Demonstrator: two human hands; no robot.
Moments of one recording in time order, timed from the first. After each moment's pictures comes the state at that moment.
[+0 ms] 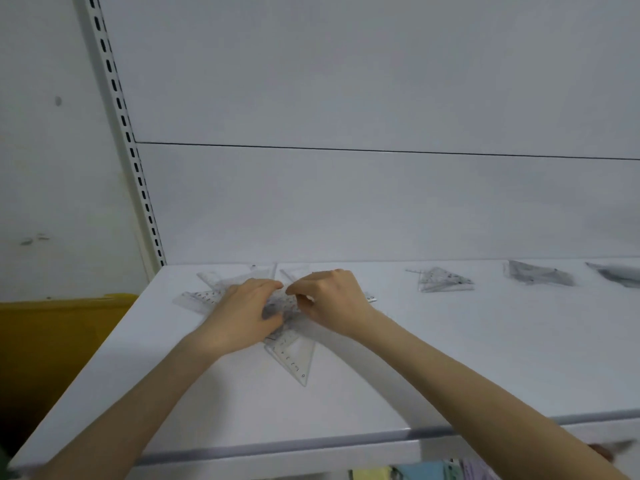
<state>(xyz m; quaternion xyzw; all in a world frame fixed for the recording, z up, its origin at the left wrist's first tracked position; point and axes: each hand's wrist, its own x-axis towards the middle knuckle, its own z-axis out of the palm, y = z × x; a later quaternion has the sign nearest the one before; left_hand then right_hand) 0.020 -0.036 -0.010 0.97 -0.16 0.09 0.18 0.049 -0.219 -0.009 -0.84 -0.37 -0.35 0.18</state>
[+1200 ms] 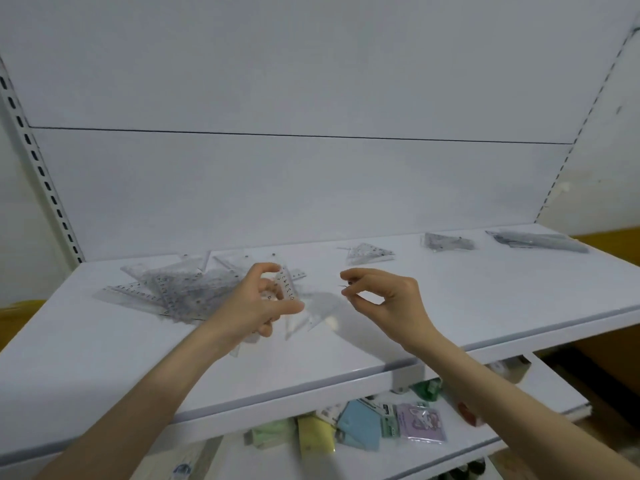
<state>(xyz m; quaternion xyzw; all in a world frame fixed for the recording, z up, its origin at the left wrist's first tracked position) -0.037 -0.147 0.008 0.75 -0.09 -0.12 0.64 -0.056 -0.384 -0.020 -0.82 -0.22 -0.31 0.43</state>
